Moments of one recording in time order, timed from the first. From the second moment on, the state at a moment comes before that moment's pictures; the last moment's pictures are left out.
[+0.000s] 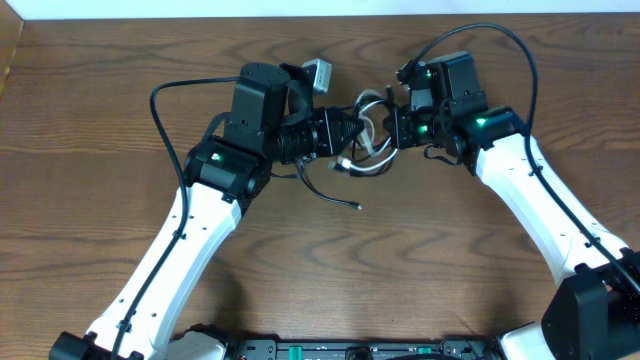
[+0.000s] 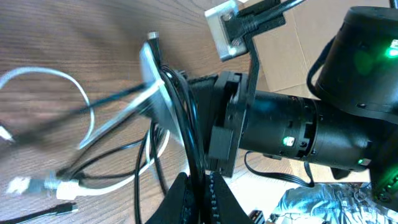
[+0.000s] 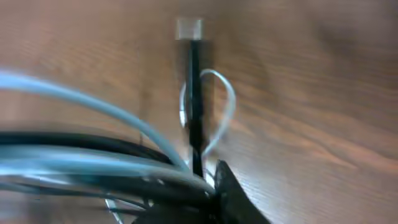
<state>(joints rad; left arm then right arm) -0.40 1.40 1.24 -0.45 0.61 -0.62 0.35 1.65 1.31 -0.57 -0.28 0.27</state>
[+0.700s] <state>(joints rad) -0.38 1.44 1.24 -0.63 0.14 -0.55 0.27 1.52 1.31 -0.62 -0.86 0.07</state>
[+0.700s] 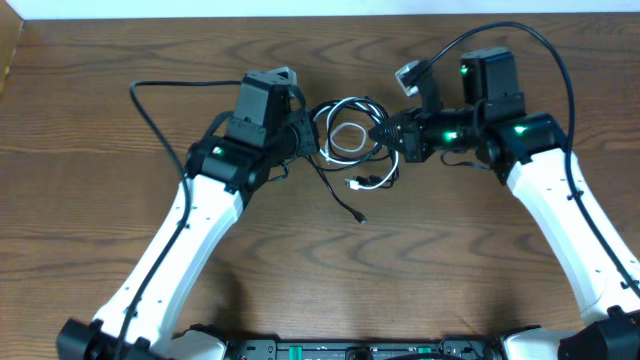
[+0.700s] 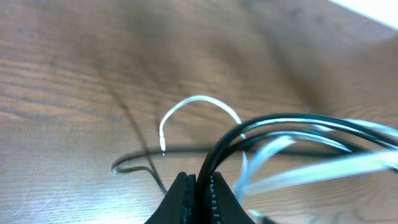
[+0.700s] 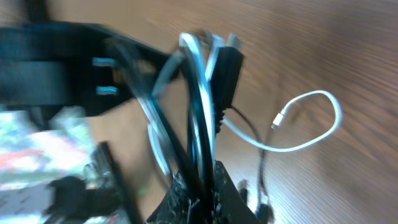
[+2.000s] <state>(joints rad) -0.38 1.55 1.24 -0.54 0.53 -0.39 0.21 1.61 1.31 -0.71 -0.68 0.06</state>
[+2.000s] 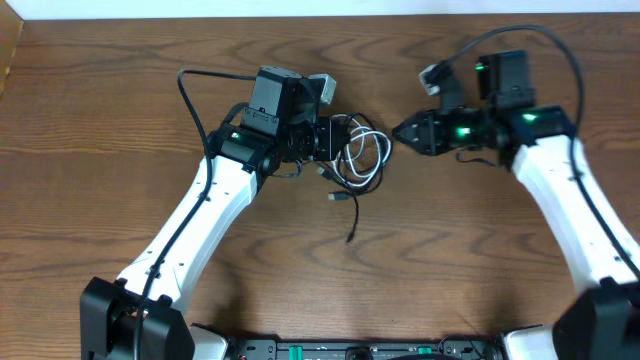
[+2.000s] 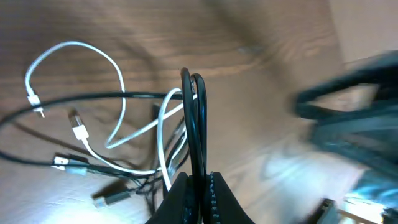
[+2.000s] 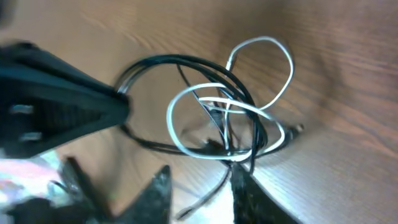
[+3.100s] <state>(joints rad) -0.32 1.55 1.24 -0.62 0.44 -0.46 0.20 1.75 1.31 -0.75 -0.71 -0.07</state>
